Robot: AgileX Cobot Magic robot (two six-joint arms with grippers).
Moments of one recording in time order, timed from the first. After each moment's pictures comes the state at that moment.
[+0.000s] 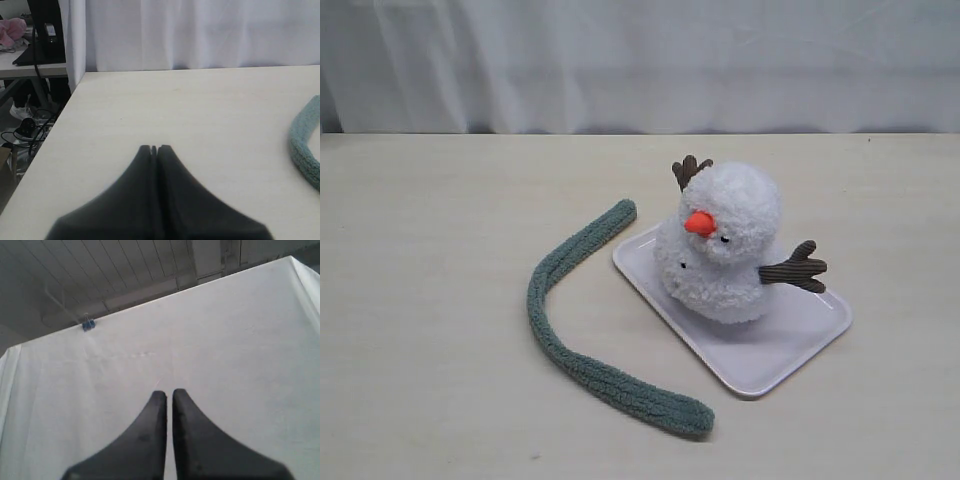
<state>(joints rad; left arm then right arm) 0.02 0.00 0.00 -0.06 0.31 0.11 -0.04 0.00 -0.02 -0.05 -0.69 0.37</state>
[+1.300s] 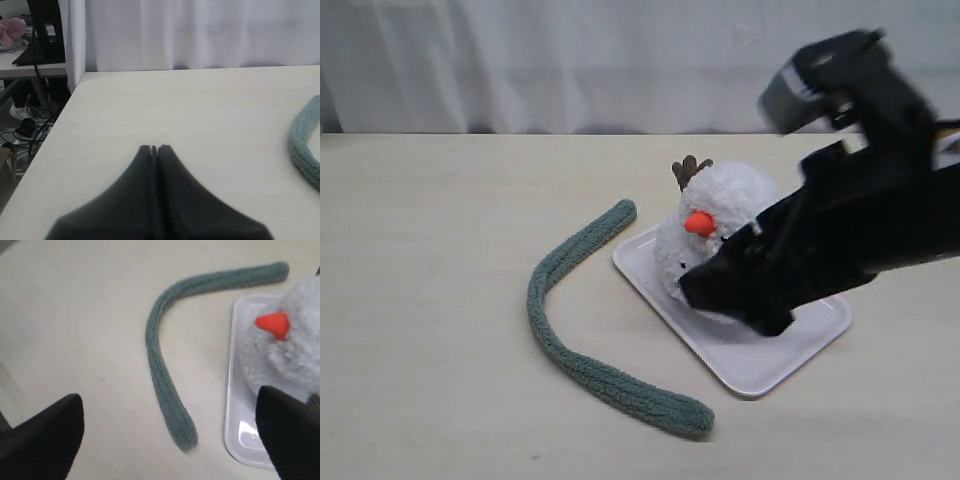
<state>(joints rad) 0.02 0.00 0.00 -0.06 0.31 0.11 0.57 1.16 -0.93 0.34 0.75 -0.32</state>
